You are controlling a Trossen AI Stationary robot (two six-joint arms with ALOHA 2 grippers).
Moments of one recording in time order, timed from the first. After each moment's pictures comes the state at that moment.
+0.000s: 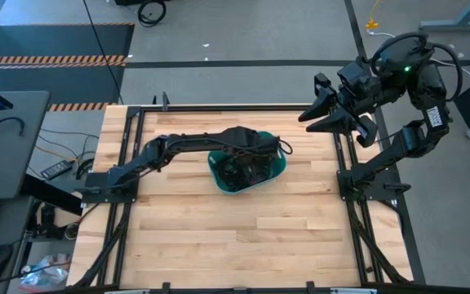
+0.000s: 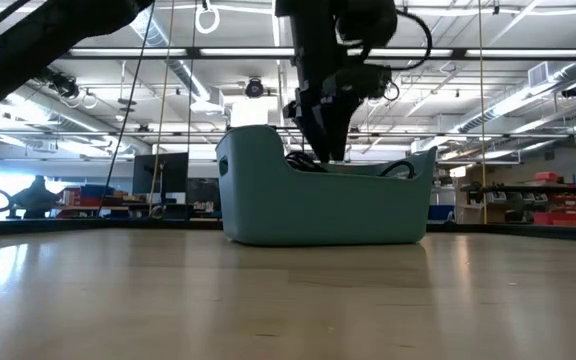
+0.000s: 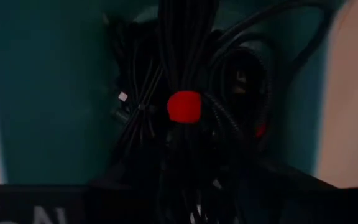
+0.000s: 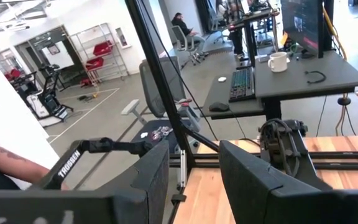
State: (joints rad) left arm 0.09 2.36 2.32 -1.28 -0.16 -0.24; right arm -0.05 1.42 2.32 -1.01 -0.45 0.24
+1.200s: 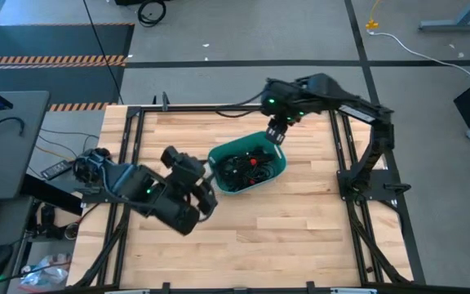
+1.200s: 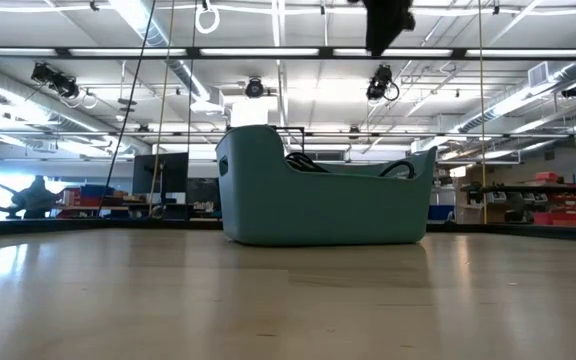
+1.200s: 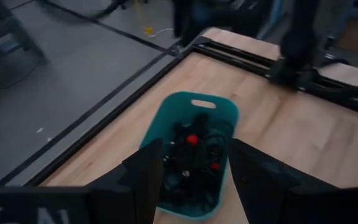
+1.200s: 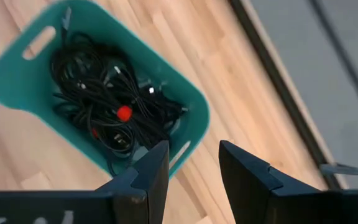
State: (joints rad) left arm -0.52 1.83 2.32 -1.57 -0.99 -0.93; right arm -0.25 1.72 2.09 -1.55 0.18 0.23
